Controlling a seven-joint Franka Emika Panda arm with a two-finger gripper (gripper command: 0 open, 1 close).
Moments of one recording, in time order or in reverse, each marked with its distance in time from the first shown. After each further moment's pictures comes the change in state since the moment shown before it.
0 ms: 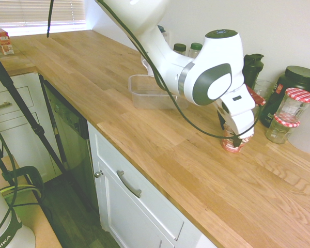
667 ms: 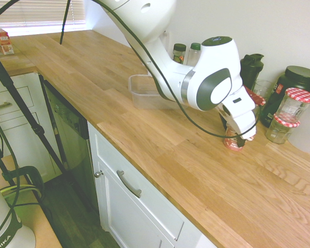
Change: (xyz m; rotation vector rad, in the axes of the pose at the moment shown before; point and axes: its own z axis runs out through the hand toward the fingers) arm -0.003 -0.007 0.013 0.033 0.056 -0.035
